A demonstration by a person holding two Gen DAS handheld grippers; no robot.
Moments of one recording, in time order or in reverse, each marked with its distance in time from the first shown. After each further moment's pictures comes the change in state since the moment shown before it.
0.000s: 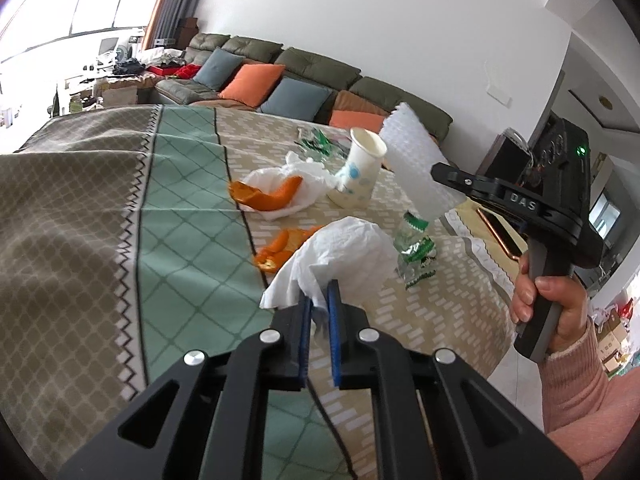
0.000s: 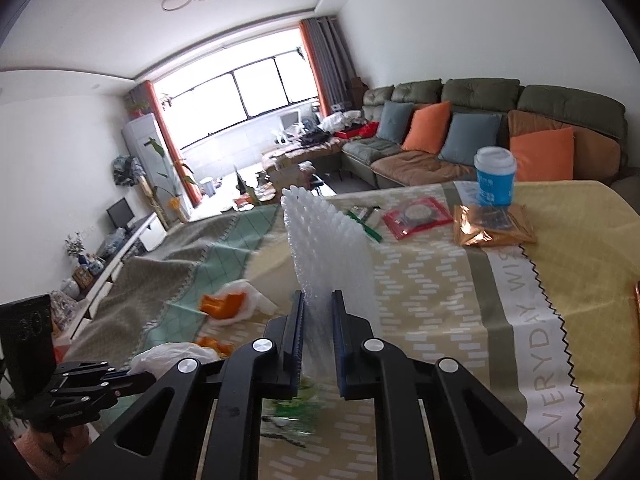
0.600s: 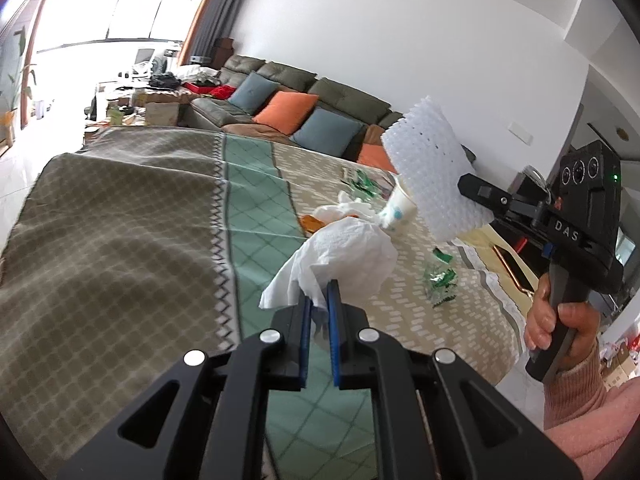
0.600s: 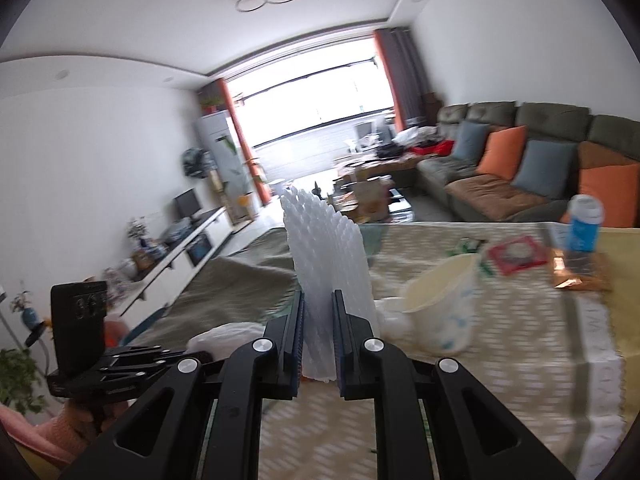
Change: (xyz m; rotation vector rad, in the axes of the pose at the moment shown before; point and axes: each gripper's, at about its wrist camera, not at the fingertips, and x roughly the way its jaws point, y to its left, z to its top) left arm -0.059 0.035 -0.003 -0.076 -0.111 0.082; right arm 0.005 0.079 0.012 -0.115 -0.001 0.274
